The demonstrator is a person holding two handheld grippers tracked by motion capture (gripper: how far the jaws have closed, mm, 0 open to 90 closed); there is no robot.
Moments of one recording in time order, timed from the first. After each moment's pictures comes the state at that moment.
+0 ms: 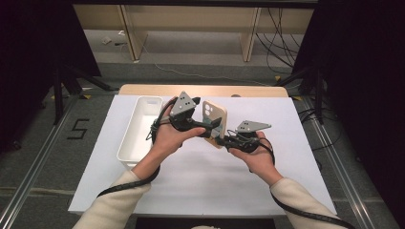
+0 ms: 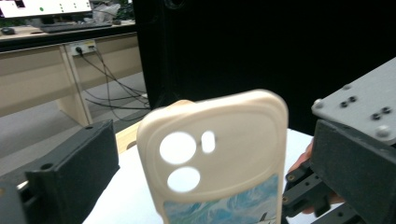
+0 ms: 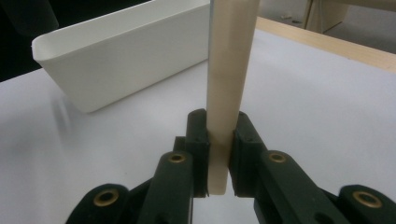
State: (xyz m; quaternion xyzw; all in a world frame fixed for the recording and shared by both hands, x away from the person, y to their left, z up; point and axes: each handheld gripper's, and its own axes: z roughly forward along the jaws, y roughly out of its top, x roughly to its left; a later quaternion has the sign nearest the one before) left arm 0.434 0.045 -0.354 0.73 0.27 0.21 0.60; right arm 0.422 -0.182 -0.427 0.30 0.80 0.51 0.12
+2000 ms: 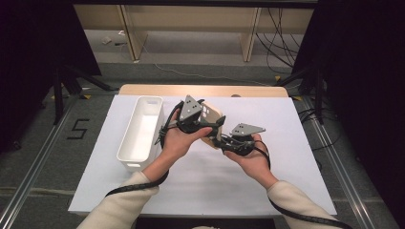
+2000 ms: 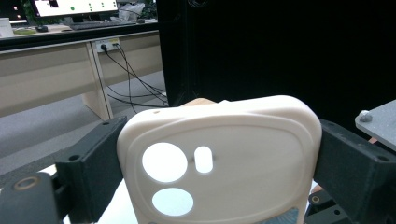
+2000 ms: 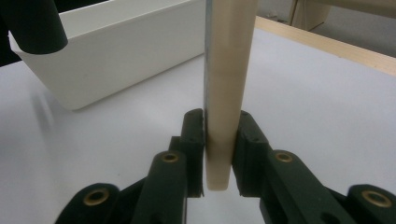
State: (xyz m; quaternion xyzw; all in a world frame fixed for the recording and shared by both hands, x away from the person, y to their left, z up) left arm 0.434 0.029 -0.366 0.71 0.30 0.24 0.59; right arm 0.414 -0.168 -0.432 0.31 0.80 0.49 0.15
